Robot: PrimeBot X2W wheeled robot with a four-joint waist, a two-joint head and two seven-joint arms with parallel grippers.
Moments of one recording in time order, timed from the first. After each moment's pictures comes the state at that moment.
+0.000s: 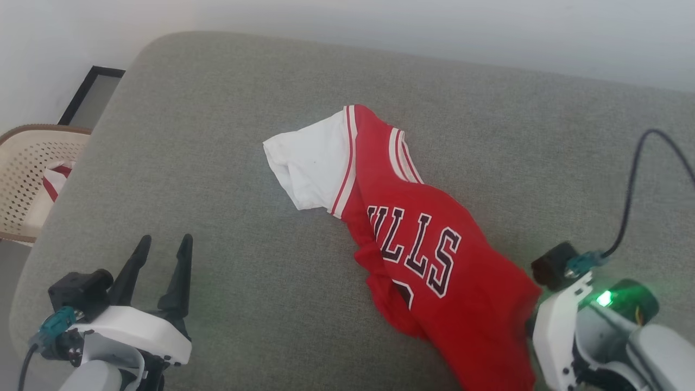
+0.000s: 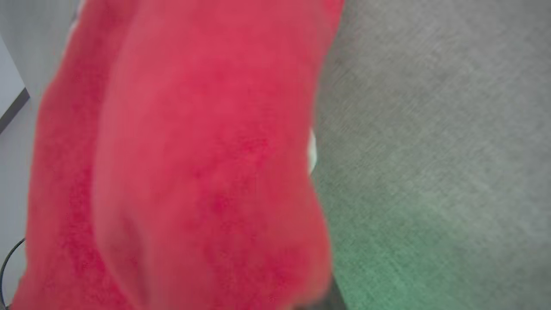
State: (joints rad) left arm -0.15 0.49 -0.32 0.17 -0.73 0.10 -0.25; right arm -0.23 -0.57 0.54 0.05 0.70 0.13 0.56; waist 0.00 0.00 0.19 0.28
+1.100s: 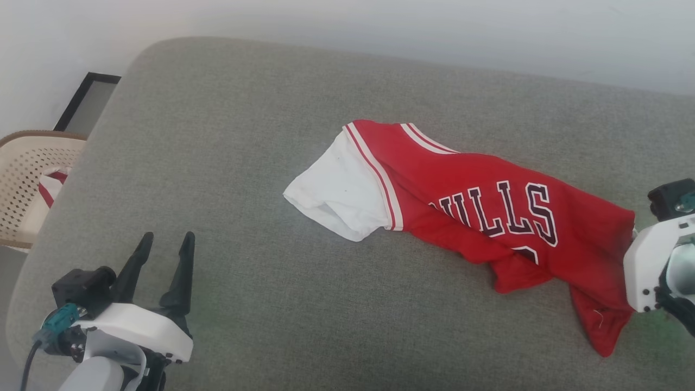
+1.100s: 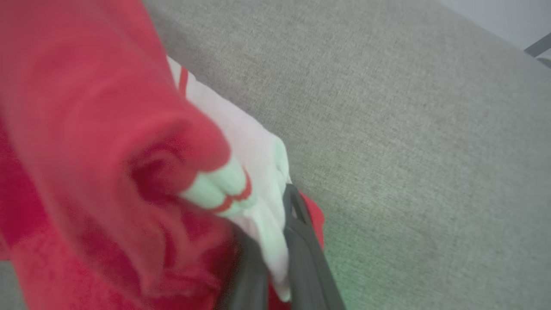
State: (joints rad) left arm -0.16 0.48 -0.31 0.21 -0.71 0.07 -0.26; right arm -0.43 -0.57 0.29 0.51 0.48 0.13 0.39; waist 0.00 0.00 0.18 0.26
